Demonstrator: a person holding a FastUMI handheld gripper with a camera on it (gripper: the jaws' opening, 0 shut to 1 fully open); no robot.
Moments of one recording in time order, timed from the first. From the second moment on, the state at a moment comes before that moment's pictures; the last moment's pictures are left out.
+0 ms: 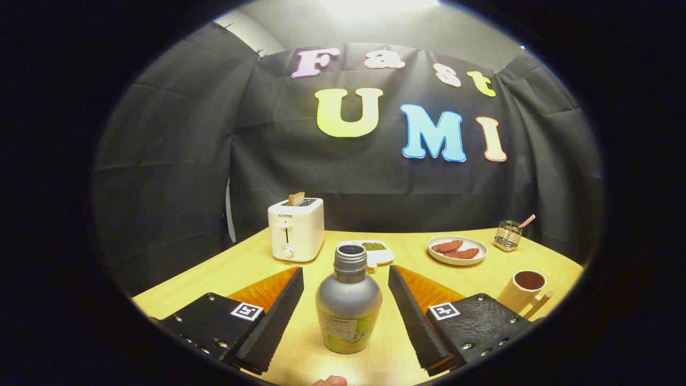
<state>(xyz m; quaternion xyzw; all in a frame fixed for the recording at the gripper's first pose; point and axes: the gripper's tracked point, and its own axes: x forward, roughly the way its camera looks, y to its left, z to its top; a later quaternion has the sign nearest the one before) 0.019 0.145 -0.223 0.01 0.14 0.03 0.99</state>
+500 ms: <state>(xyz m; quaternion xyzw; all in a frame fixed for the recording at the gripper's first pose) 0.017 0.147 -0.279 0.02 0.21 0.00 0.98</state>
